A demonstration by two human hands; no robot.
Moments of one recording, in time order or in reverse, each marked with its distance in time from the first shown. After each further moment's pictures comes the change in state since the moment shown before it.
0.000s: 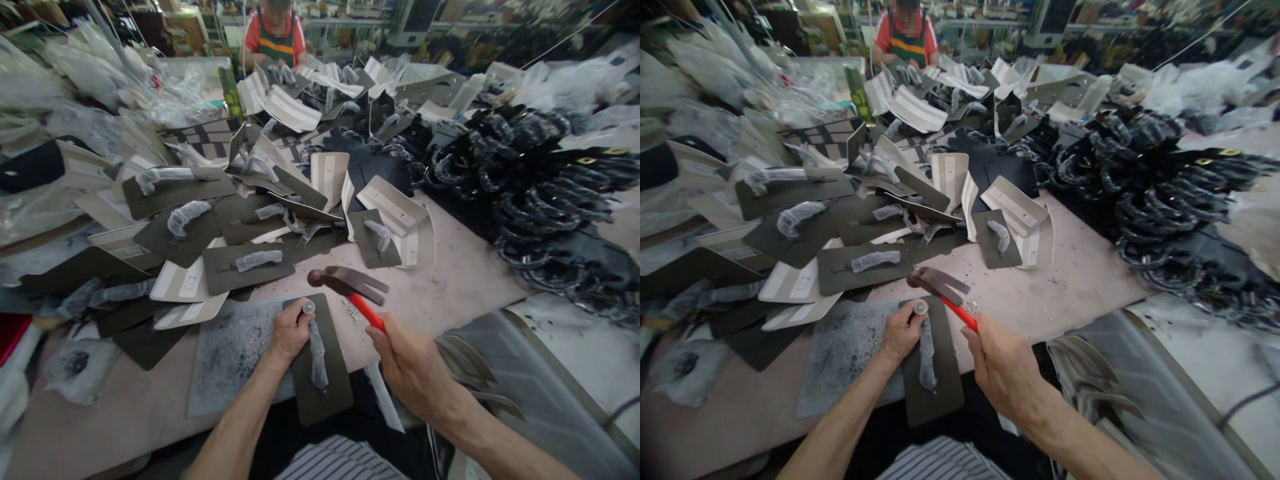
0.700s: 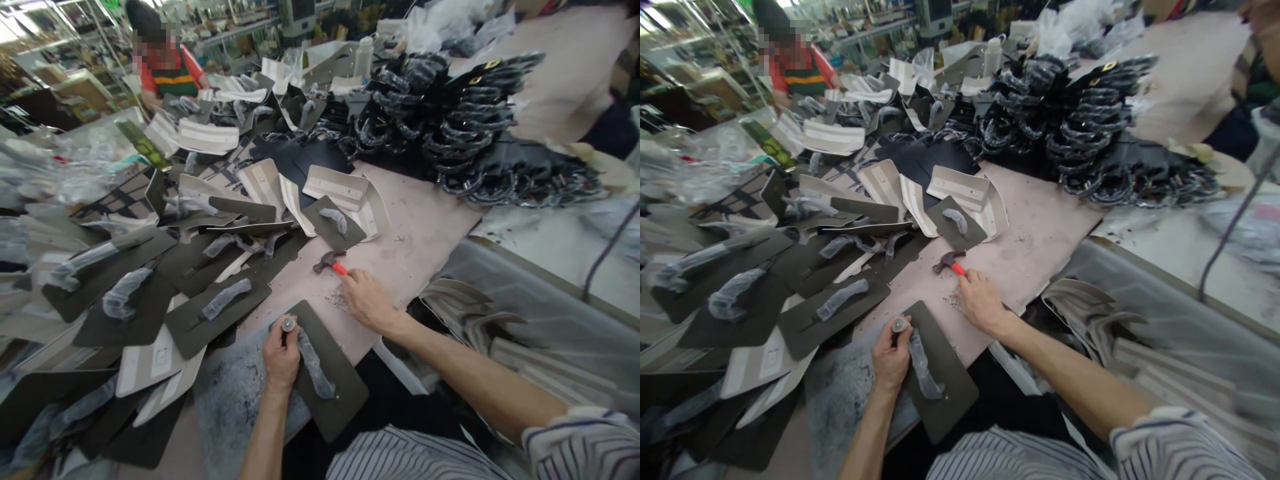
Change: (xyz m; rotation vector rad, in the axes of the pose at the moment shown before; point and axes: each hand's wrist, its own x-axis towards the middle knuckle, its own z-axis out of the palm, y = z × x) left_hand 0.004 -0.002 0.006 0.020 0.010 0.032; right_hand 0.019 0.075 0.061 -0.115 -0.210 0.484
